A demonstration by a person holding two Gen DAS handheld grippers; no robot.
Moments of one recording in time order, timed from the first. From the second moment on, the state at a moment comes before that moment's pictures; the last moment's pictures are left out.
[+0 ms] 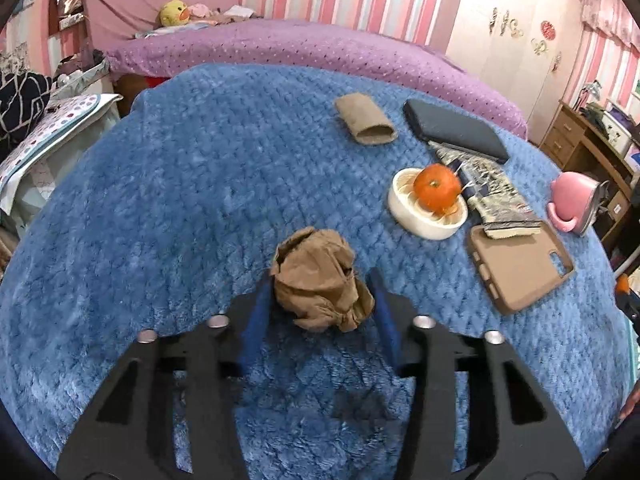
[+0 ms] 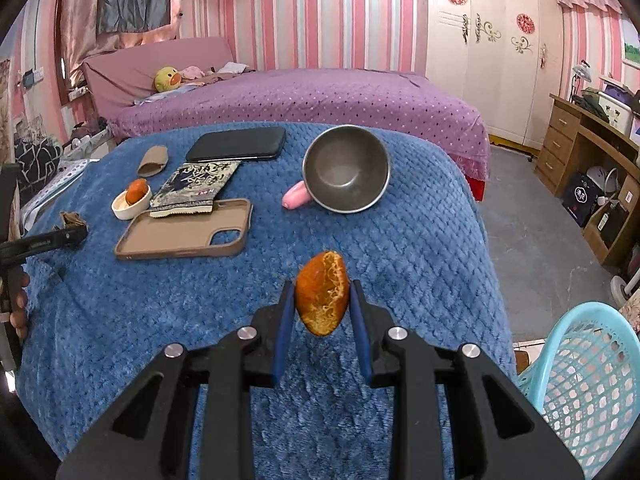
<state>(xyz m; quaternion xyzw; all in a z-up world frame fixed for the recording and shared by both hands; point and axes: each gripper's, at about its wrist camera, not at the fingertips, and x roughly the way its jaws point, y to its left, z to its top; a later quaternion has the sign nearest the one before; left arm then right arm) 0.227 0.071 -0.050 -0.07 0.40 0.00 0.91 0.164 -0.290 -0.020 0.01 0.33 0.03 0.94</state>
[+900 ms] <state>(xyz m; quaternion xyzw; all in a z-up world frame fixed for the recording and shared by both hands) 0.124 -0.089 0.009 0.00 0.31 -0.07 0.95 0.090 -0.397 0.008 0.05 0.29 -0.02 0.96</state>
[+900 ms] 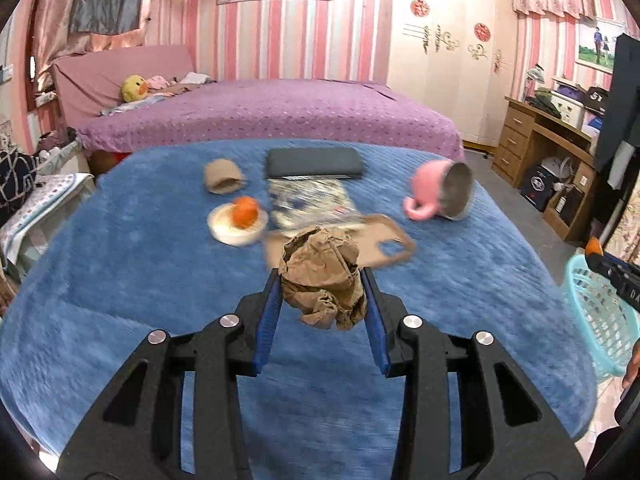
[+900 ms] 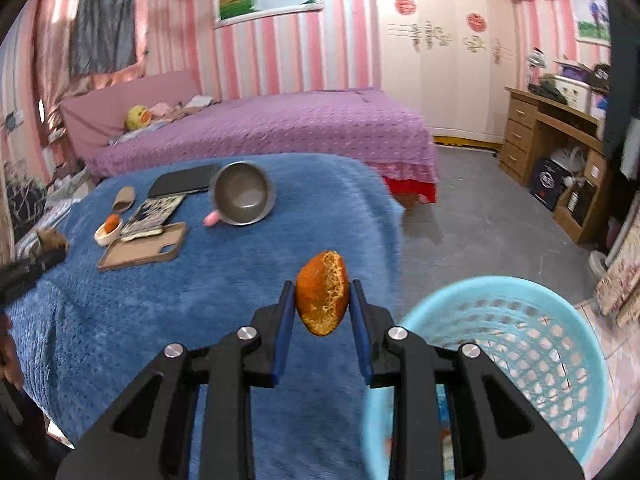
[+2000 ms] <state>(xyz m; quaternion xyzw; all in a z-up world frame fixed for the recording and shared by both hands) 0.087 -0.381 -0.011 0.07 0.31 -0.29 0.90 0.023 -0.571 -0.020 0.08 0.30 -0.15 0.94</state>
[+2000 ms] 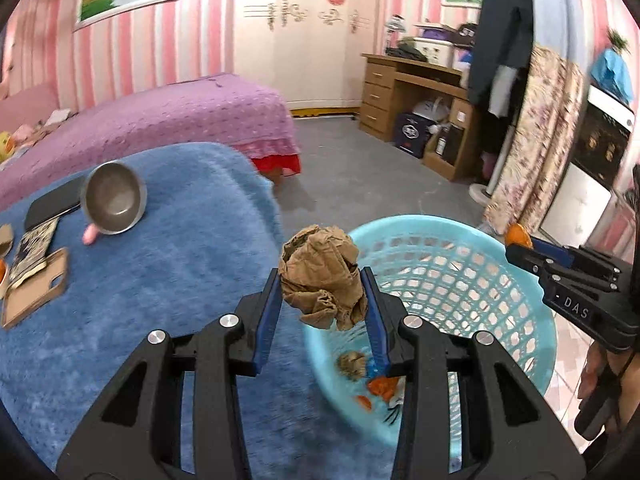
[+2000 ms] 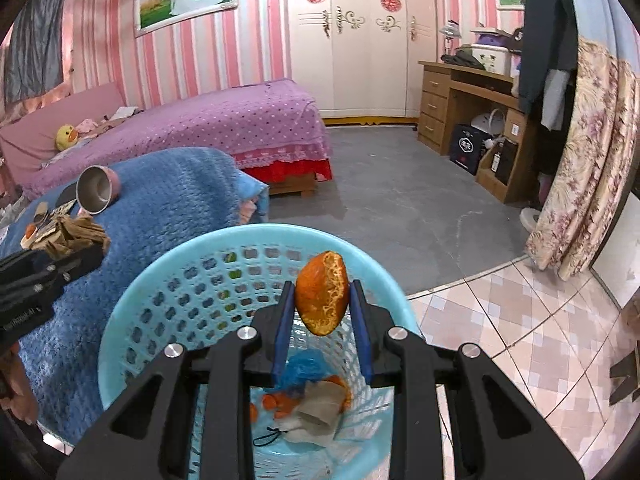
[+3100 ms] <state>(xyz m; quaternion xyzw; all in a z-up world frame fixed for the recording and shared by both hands) 0.103 -0.385 -0.023 0.10 0.31 -0.26 0.91 0.025 -0.581 -0.028 0.10 0.31 -0.15 0.93</state>
